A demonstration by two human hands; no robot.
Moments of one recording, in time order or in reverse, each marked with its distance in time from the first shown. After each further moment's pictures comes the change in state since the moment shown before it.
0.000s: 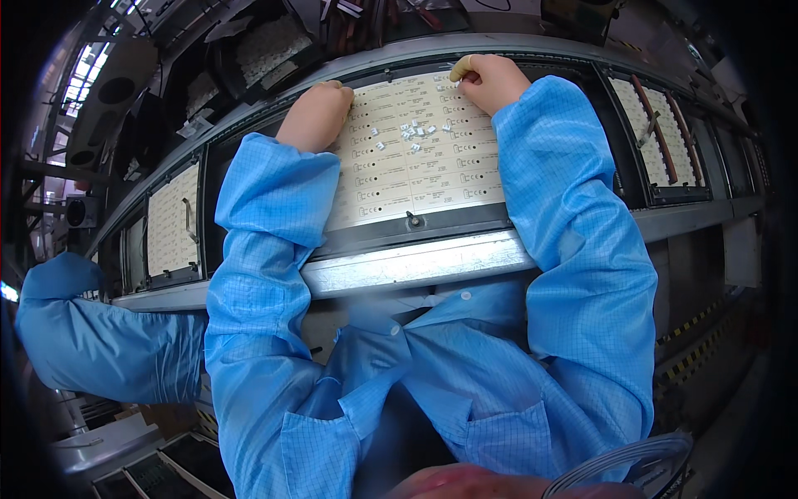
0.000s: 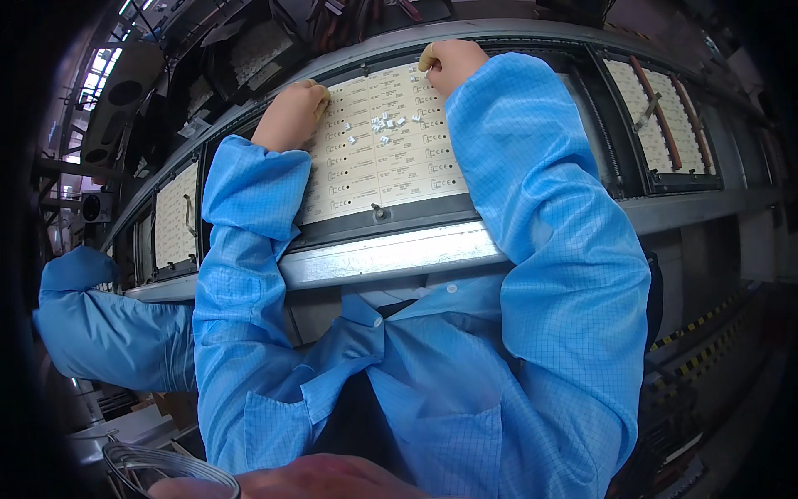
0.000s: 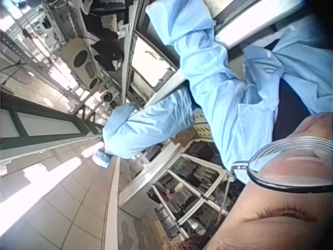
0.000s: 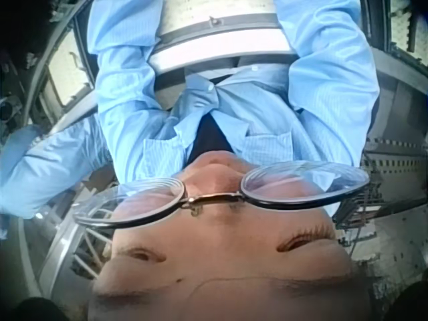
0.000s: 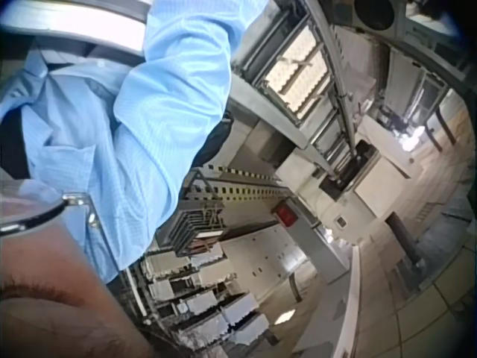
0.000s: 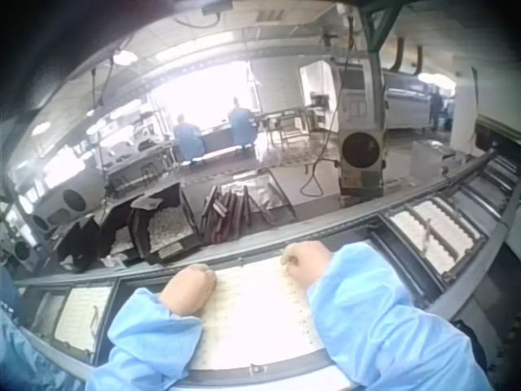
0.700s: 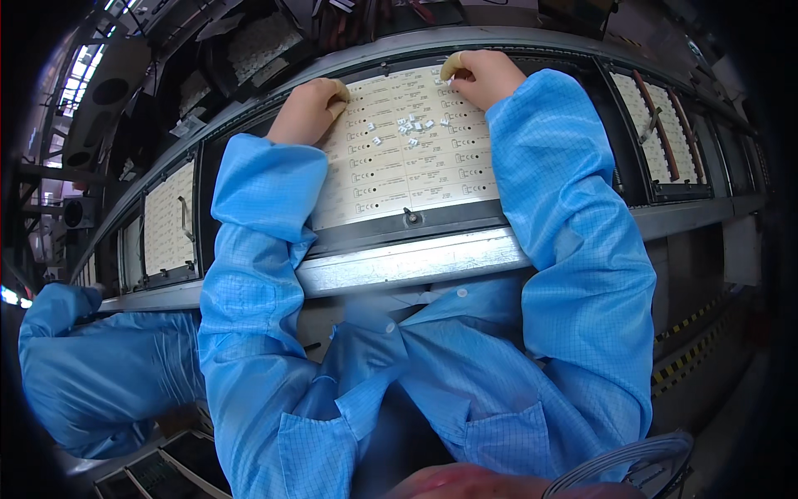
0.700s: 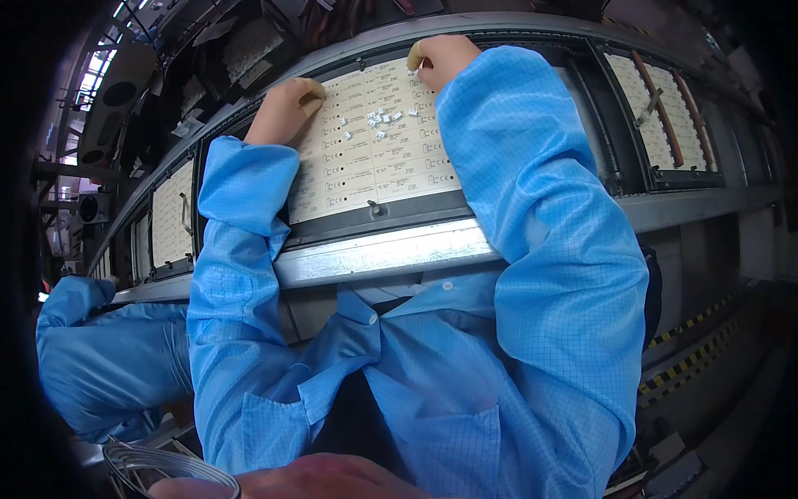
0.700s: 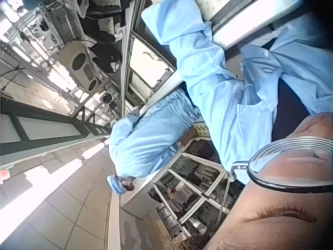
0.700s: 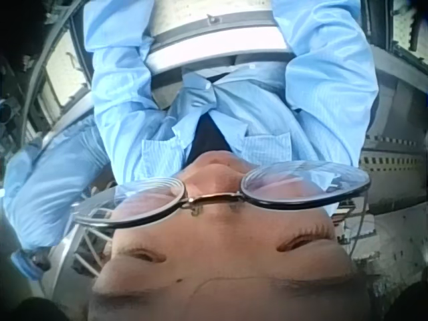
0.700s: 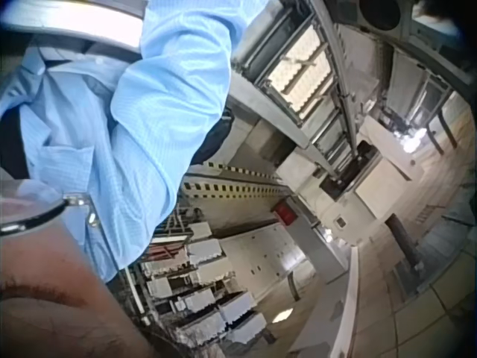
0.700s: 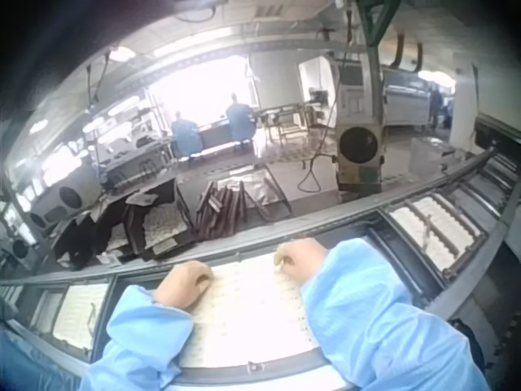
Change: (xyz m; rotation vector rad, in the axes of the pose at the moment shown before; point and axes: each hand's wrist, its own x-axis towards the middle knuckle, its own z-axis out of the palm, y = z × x) left_hand -0.002 -0.006 0.009 -0.408 0.094 -0.031; right_hand -0.001 0.005 0.000 -0.041 -0.040 -0.084
